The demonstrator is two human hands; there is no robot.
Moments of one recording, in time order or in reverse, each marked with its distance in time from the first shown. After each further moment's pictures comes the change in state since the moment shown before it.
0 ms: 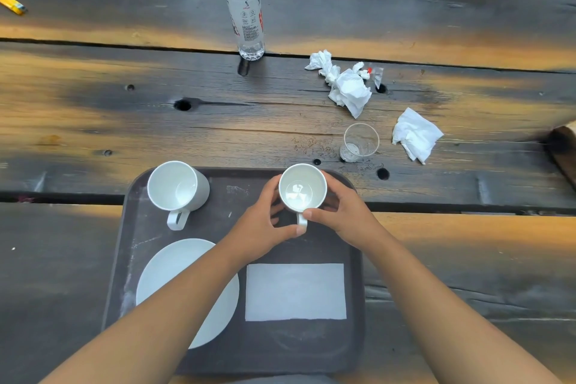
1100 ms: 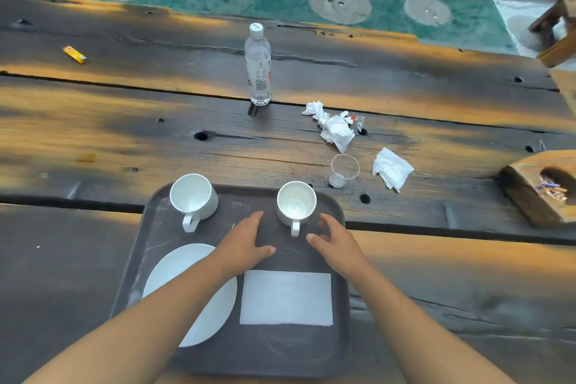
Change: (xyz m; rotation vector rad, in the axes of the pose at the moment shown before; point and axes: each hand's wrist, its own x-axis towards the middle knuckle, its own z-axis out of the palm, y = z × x) left_hand -0.041 -0.005 -0.012 0.574 0.131 -0.091; right_hand -0.052 -0.004 0.019 -0.239 0.134 0.209
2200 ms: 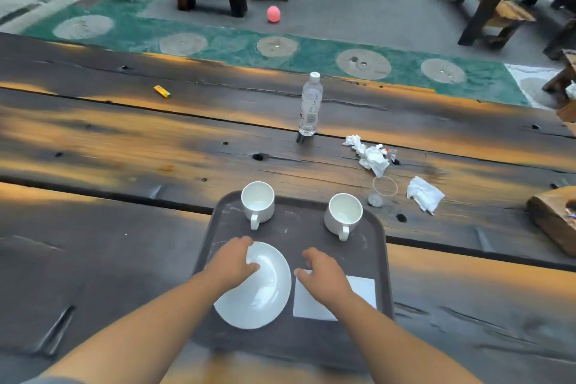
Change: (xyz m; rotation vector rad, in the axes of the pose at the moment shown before) left_hand -0.094 -0.093 -0.052 0.160 0.174 -0.085; right_hand -0.048 -0.037 0.125 -0.411 -0.008 -0.189
